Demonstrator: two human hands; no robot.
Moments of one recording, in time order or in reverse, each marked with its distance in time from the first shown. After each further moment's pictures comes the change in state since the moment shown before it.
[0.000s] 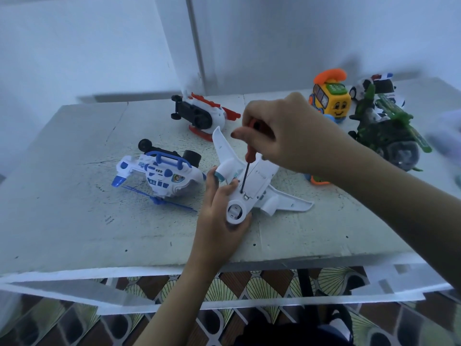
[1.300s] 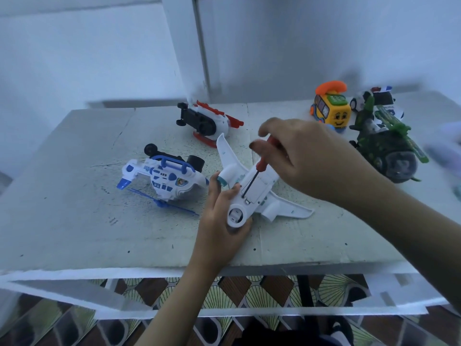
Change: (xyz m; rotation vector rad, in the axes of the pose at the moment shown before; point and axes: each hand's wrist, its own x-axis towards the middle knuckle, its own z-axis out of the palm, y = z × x) left_hand -0.001 0.000 0.000 -0.001 0.029 0.002; right_hand -0.026 -0.001 -0.001 -0.183 0.061 0.033
